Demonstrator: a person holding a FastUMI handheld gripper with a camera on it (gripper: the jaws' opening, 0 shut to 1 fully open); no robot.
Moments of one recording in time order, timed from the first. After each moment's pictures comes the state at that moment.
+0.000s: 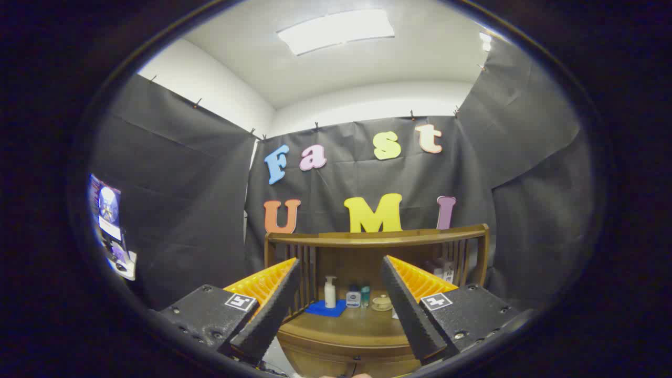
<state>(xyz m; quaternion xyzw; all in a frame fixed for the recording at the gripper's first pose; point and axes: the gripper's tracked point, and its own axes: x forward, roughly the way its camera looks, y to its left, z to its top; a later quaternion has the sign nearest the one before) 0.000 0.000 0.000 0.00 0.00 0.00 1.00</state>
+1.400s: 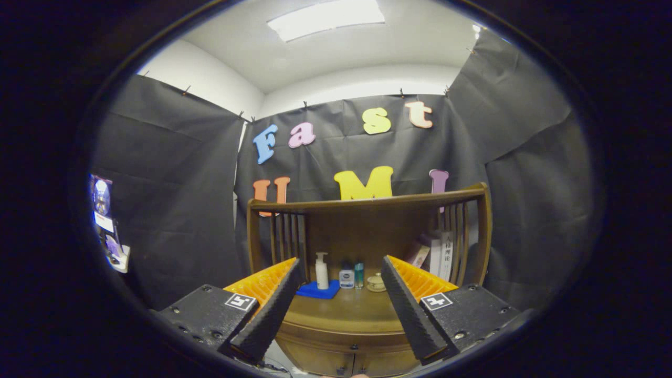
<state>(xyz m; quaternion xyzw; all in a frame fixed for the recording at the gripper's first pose) 0.014 -0.025 -0.088 0.02 0.05 -0.03 1.00</state>
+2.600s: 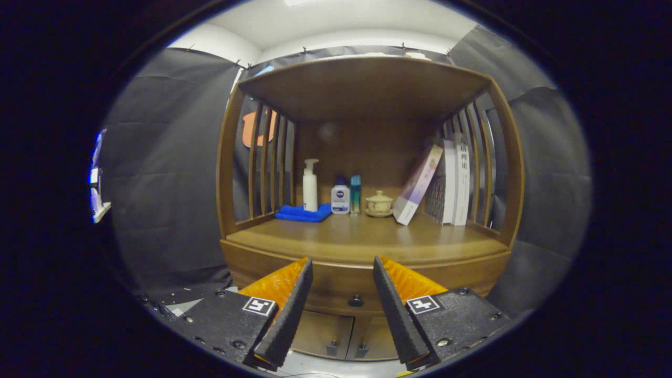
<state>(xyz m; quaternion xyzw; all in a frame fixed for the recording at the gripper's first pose) 0.040 -0.036 -0.349 0.00 0.18 -0.06 0.98</state>
